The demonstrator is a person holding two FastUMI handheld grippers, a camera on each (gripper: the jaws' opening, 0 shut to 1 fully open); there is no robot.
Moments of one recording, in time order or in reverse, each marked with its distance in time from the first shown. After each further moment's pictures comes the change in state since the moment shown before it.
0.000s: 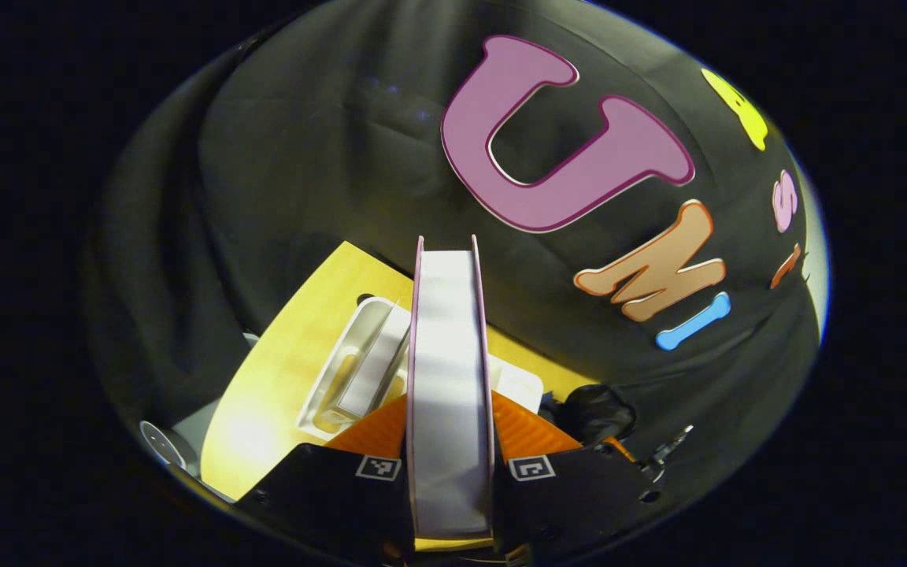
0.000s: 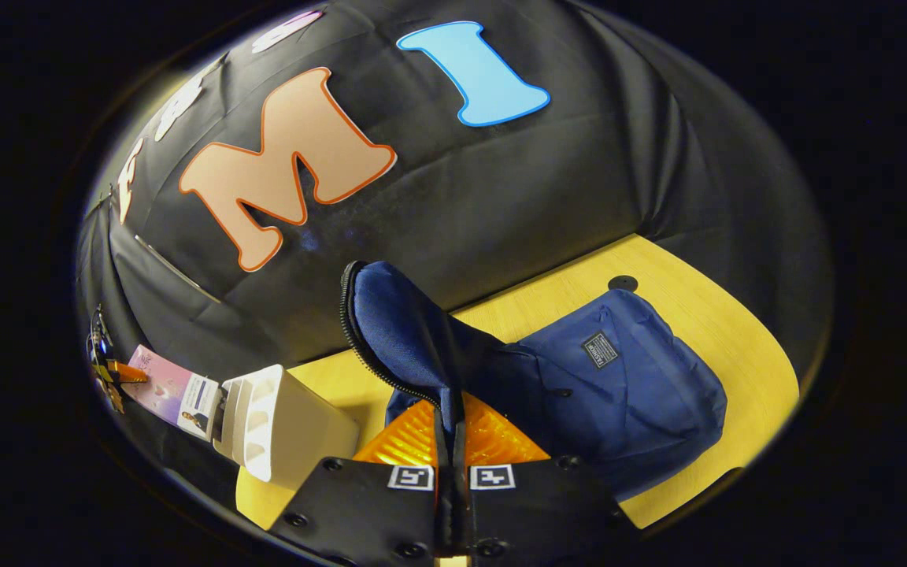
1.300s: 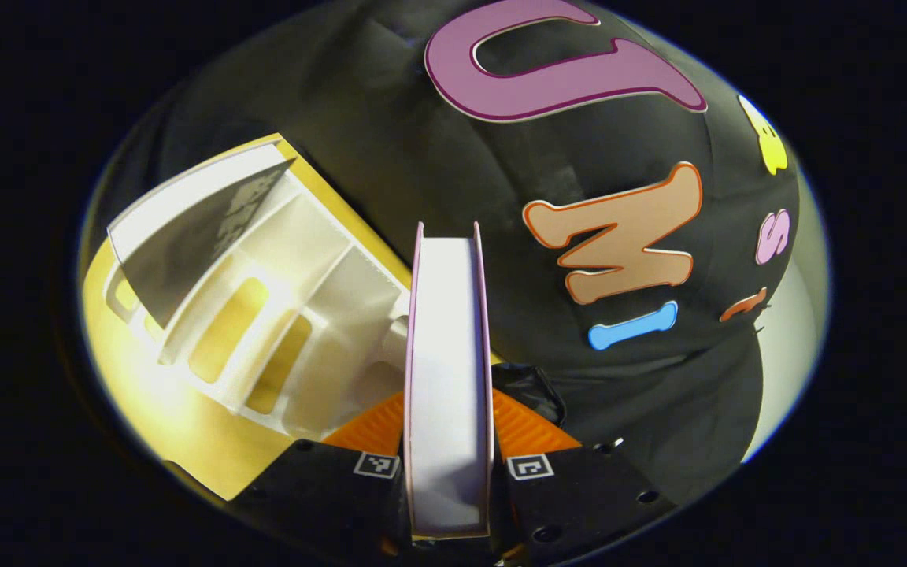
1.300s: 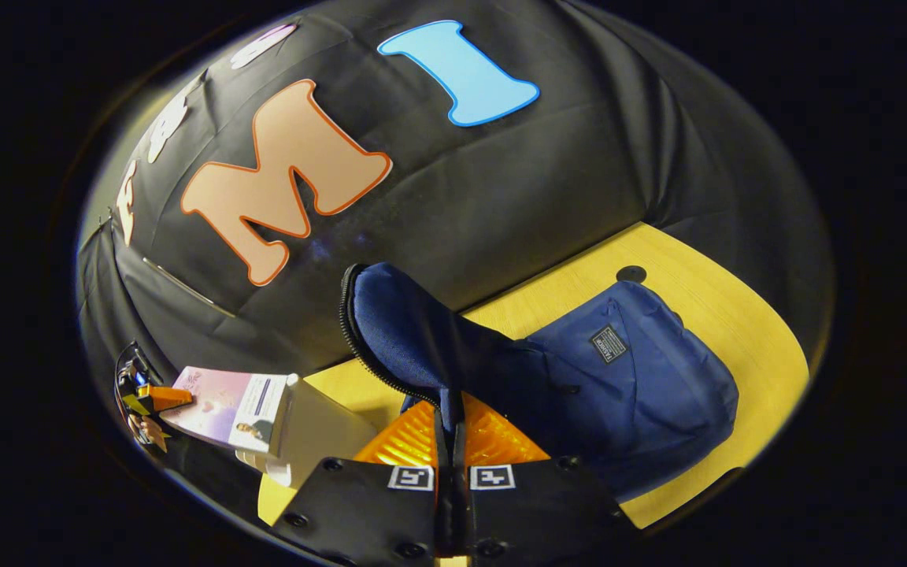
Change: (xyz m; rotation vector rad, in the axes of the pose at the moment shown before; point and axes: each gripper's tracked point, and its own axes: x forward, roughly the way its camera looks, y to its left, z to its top) left arm 0.103 -0.103 -0.107 -0.241 0.103 -0.227; right arm -0.002 0.003 0.004 0.052 0.013 0.057
